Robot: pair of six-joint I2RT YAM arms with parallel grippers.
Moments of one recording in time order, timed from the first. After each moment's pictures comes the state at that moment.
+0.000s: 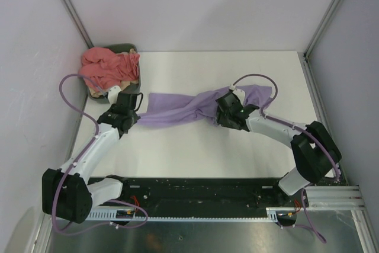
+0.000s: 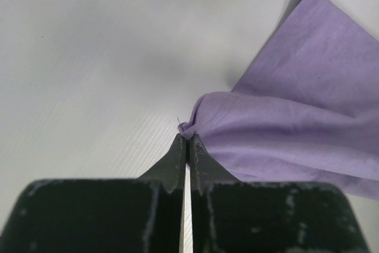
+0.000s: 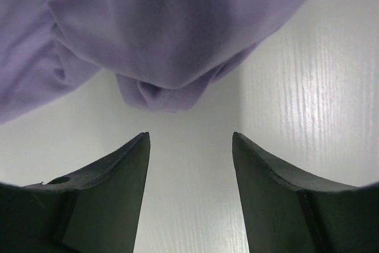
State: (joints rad) left arm -0.25 1.13 0.81 -0.55 -0.48 -0.67; right arm 0.68 1.56 1.00 -0.42 0.30 0.78
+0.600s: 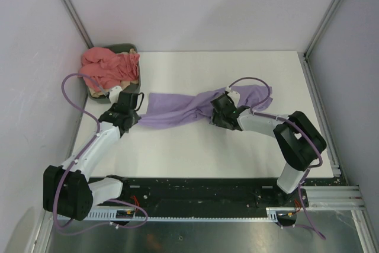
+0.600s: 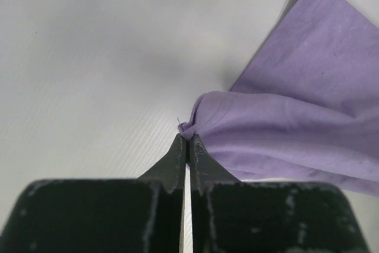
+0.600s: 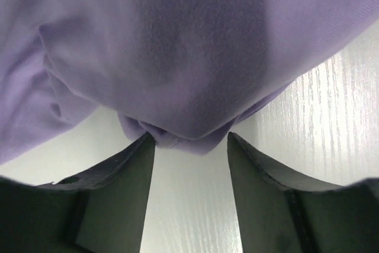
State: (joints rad) left arm -0.25 1.16 0.81 -0.56 -0.47 -0.67; right arm 0.68 1.72 1.00 -0.24 0.30 0.83
